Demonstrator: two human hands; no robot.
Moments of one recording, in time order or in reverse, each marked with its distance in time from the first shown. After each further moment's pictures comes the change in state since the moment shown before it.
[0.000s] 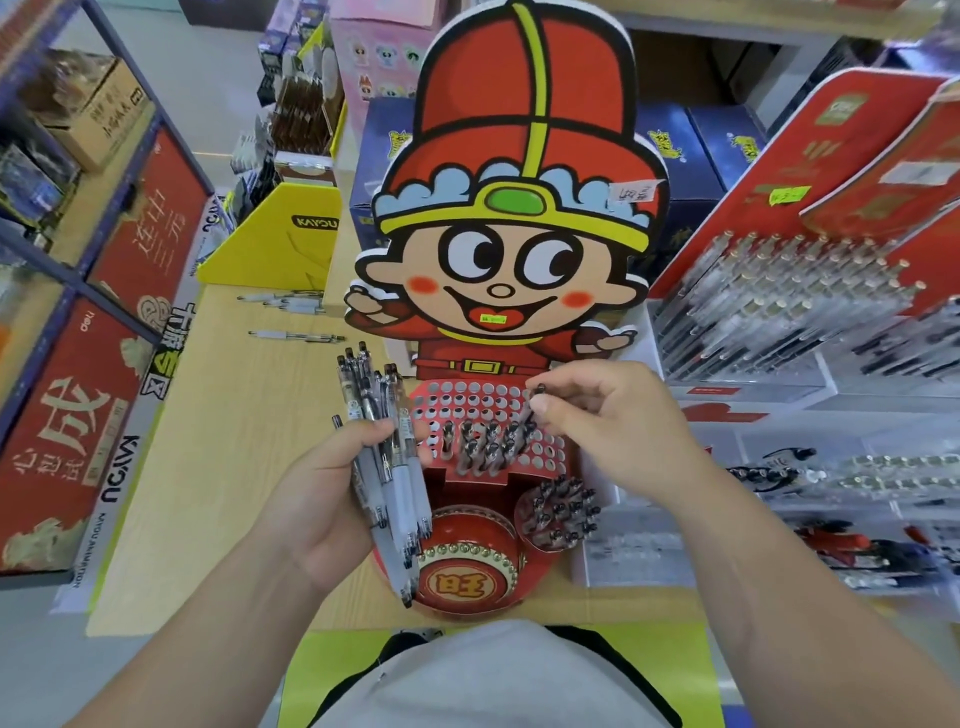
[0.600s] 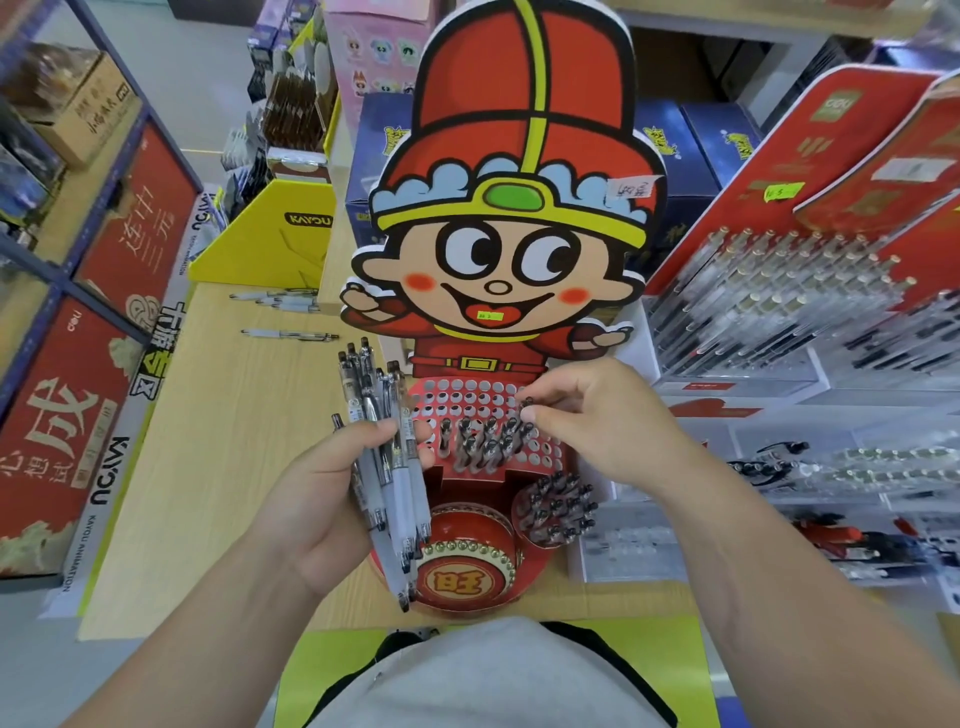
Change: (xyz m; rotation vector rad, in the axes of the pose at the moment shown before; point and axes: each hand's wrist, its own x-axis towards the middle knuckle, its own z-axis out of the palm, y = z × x) left_hand -0.003 0.001 -0.001 0.025 -0.016 -0.022; right_hand 0.007 -0.003 0.003 -0.220 -0.091 0.067
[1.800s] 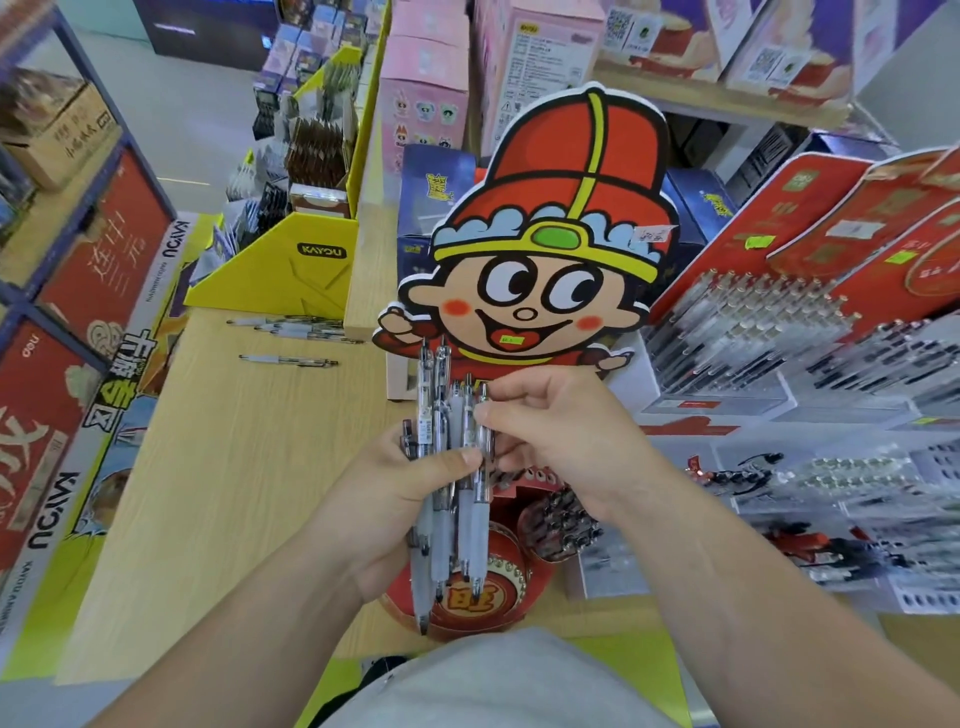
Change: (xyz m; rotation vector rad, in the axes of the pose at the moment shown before) left_hand -0.002 0.002 -0.005 0.198 -0.244 0.139; right_hand -0.019 -0.094 0.030 0.568 0.059 0.284
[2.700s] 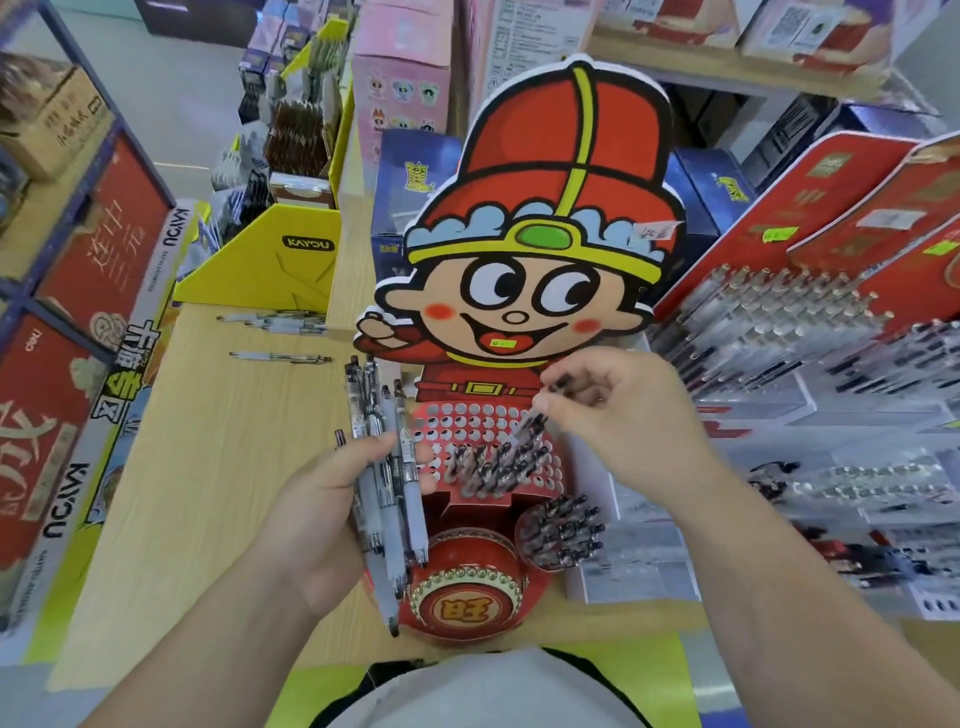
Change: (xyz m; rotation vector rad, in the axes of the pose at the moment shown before) left_hand 0.004 0.009 -0.011 -0.160 0.262 -0.121; right_hand 0.027 0.021 -0.062 -0.549 0.210 -0.386
